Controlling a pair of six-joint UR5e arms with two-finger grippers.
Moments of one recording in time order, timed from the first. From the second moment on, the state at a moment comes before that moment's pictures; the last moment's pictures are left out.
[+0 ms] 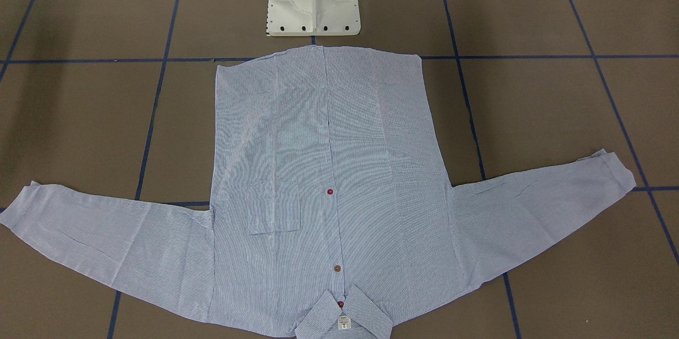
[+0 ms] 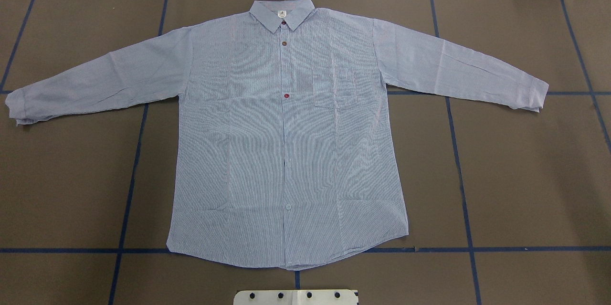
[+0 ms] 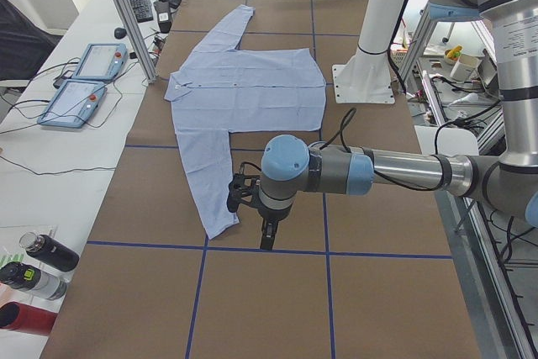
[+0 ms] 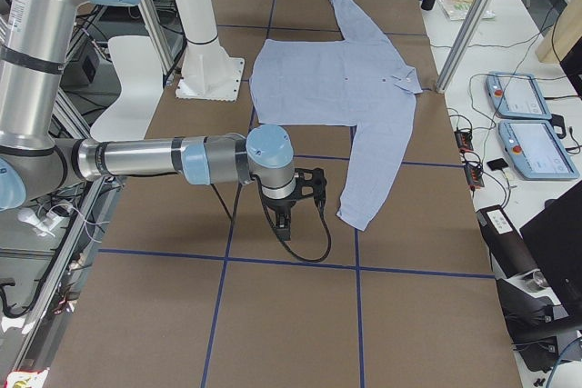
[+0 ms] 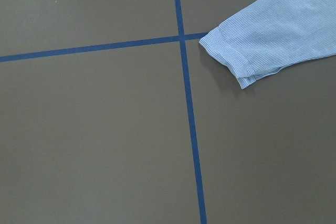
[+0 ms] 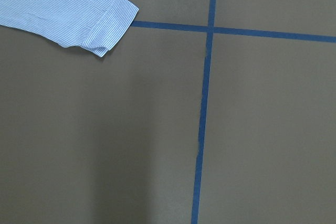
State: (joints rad) left arm -1.67 -1.31 -1.93 -1.56 -2.36 0.13; right arm 1.56 -1.89 1.99 -1.53 2.36 0.03
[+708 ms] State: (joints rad) left arm -1.67 -1.32 -1.96 -1.72 -2.36 0.13; right arm 1.56 -1.74 1.99 -1.53 2.36 0.03
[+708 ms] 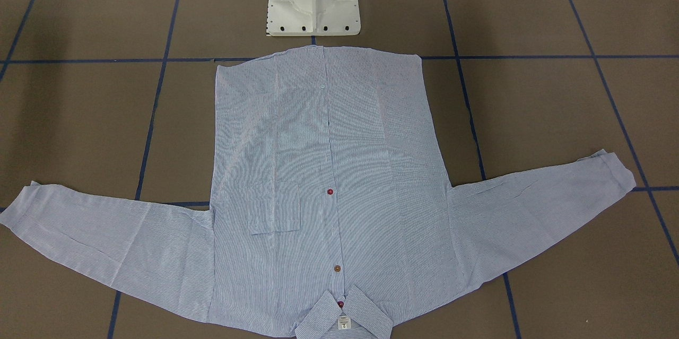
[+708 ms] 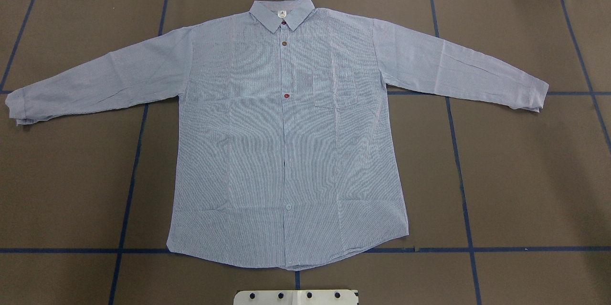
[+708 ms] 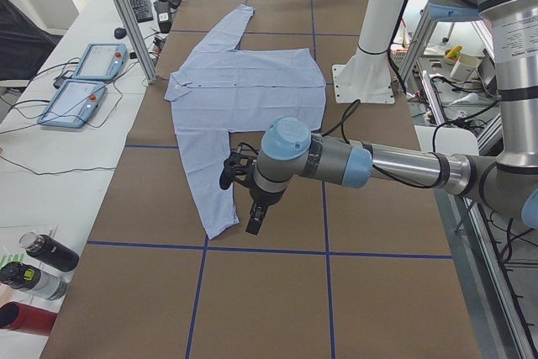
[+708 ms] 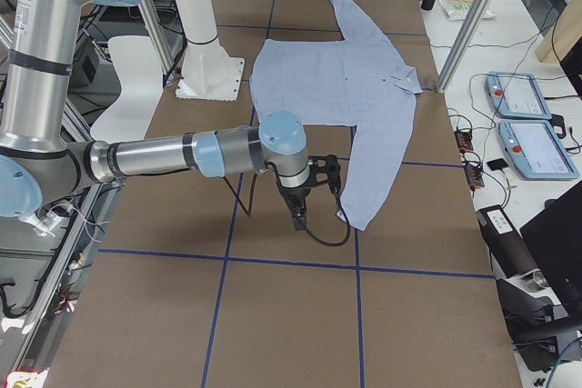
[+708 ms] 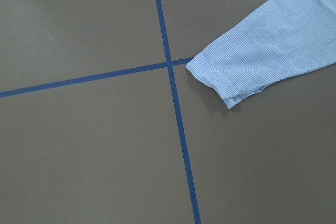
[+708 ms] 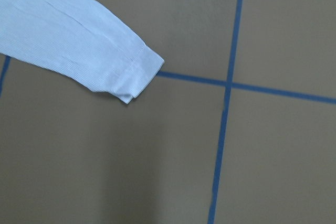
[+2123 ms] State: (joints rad) left arm -1.67 -1.53 -1.68 -2.02 -2.38 0.13; right arm 1.24 -1.44 1.40 -0.87 2.30 0.64
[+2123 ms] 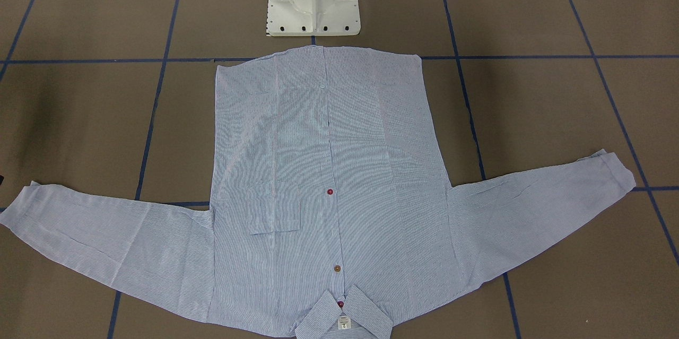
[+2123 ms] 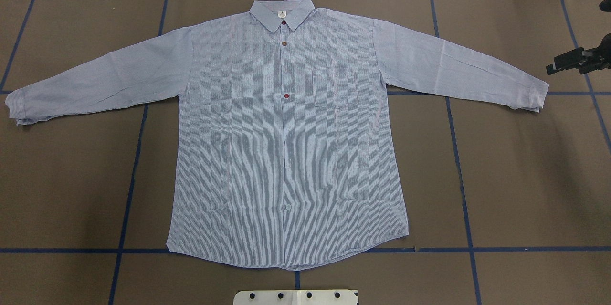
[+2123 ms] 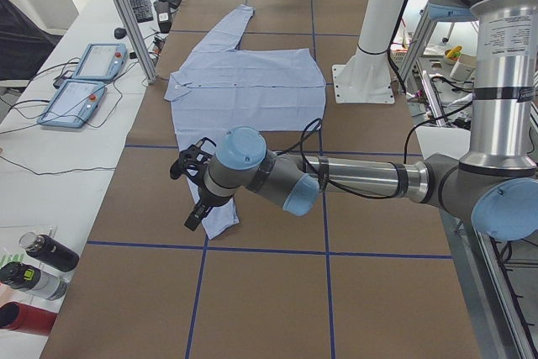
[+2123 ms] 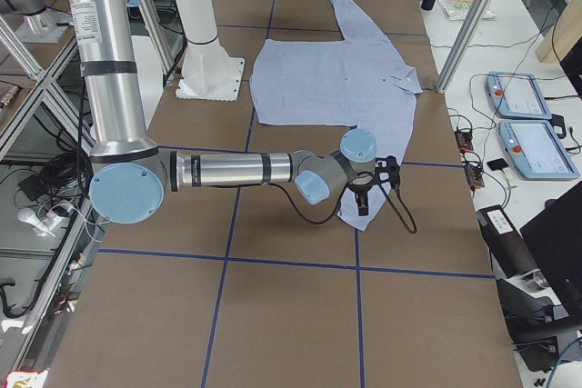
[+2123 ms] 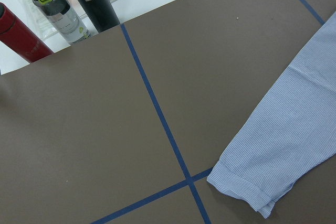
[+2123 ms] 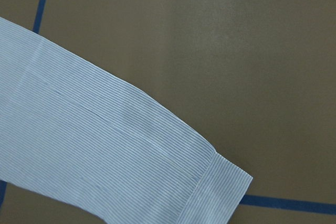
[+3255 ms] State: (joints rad) left arm -1.67 -1.52 -1.69 -2.02 -2.38 0.13; right arm 1.11 -1.46 1.26 -0.58 2.18 0.90
